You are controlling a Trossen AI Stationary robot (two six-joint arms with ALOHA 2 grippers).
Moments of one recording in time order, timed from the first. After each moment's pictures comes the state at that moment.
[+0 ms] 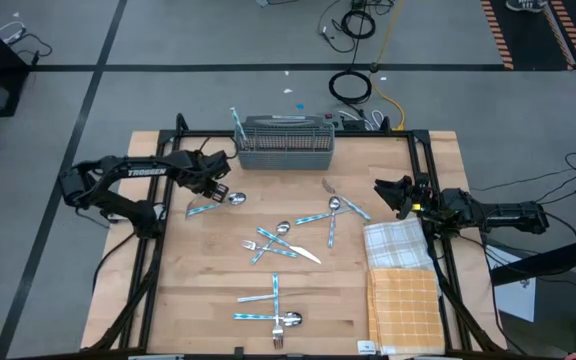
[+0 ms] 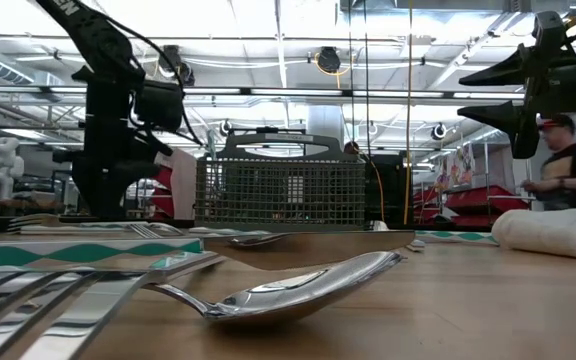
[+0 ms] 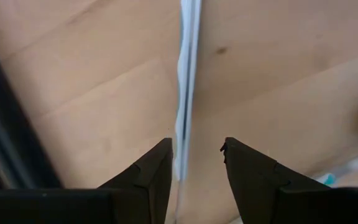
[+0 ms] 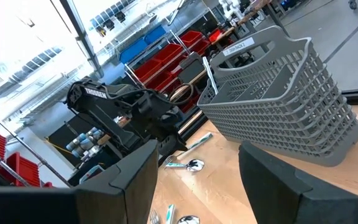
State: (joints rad) left arm 0.55 1.38 0.68 -0.79 -0.21 -0.57; right arm 0.02 0.01 0.01 0.10 0.45 0.69
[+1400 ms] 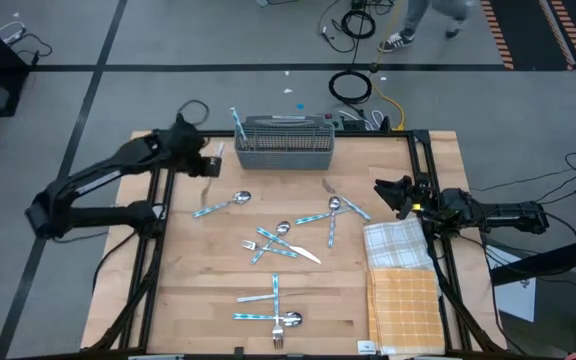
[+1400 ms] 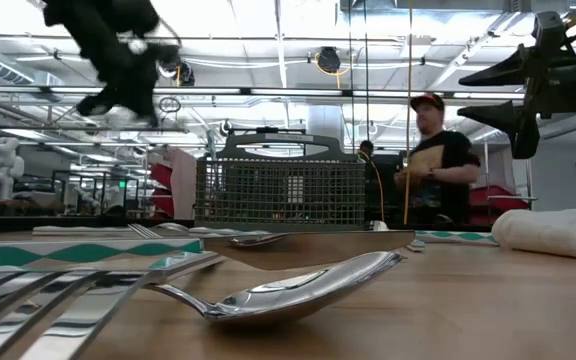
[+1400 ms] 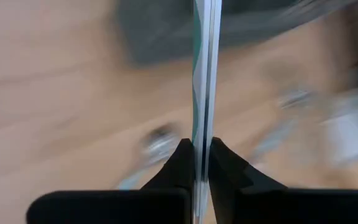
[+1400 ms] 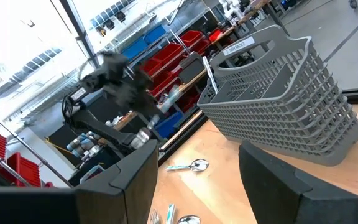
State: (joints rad) left arm 0.66 0.94 0.86 -0.75 0.20 -0.72; right arm 0.02 0.01 0.01 0.10 0.44 0.69
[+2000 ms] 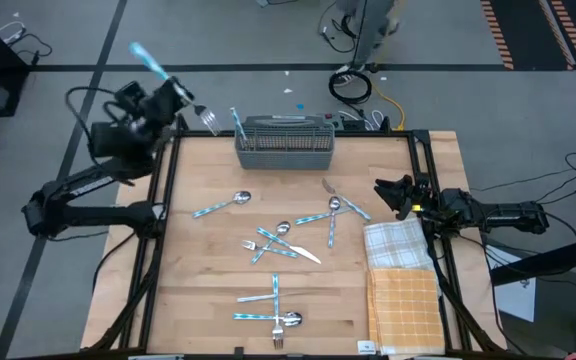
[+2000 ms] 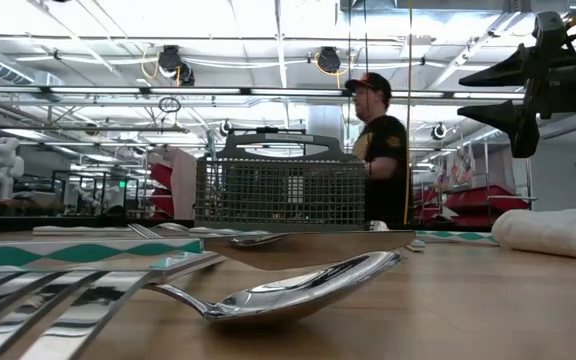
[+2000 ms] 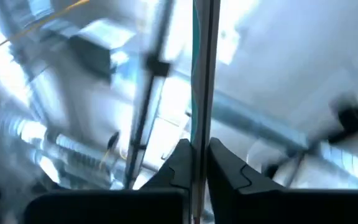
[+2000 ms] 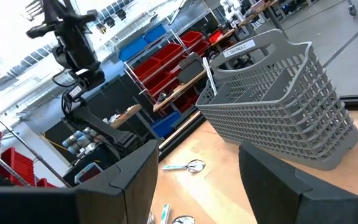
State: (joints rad) left arm 0.55 0.98 0.86 1.15 0.24 -0.82; right arm 0.02 0.01 0.01 0.10 0.45 0.65
